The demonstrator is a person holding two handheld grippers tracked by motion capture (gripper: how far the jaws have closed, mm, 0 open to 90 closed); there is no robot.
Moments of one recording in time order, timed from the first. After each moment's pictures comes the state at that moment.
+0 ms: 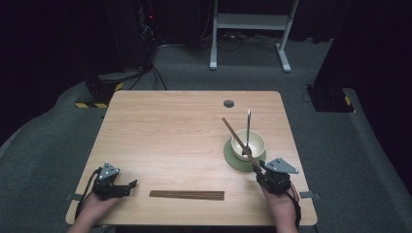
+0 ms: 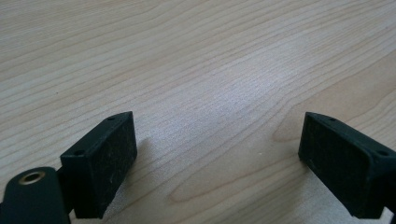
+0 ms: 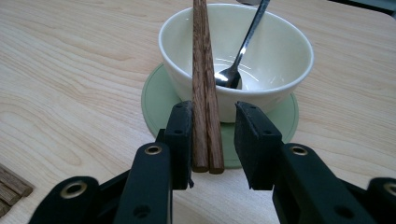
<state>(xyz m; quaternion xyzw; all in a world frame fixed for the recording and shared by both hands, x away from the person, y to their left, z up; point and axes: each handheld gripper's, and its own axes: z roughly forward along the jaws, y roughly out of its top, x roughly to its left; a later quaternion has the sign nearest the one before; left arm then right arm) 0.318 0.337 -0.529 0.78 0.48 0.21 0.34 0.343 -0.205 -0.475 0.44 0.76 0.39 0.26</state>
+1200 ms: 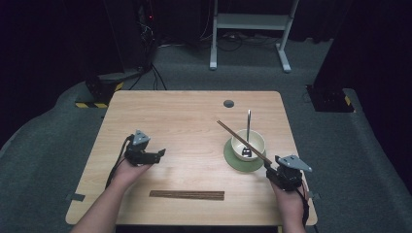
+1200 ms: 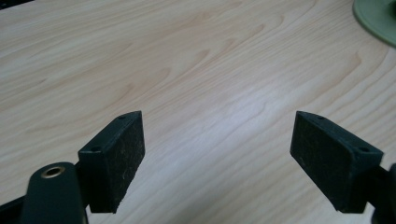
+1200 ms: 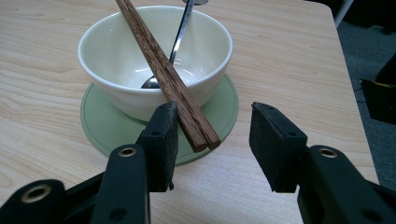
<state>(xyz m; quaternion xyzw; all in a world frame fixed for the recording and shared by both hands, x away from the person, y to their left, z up) 0.419 0.234 -0.477 0.79 0.44 0.22 0.37 0.353 -0.235 -0.475 0.50 0.72 0.38 0.29</state>
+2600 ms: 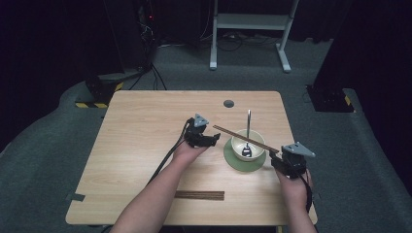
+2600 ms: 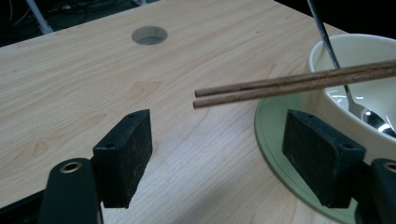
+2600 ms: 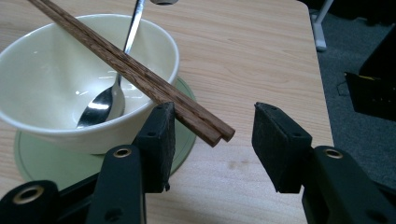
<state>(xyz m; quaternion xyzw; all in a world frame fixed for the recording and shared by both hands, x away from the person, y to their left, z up) 0.491 0.074 -0.474 0.79 0.39 0.19 0.44 0.395 -0.254 -0.472 0.52 0.72 0.36 0.30</state>
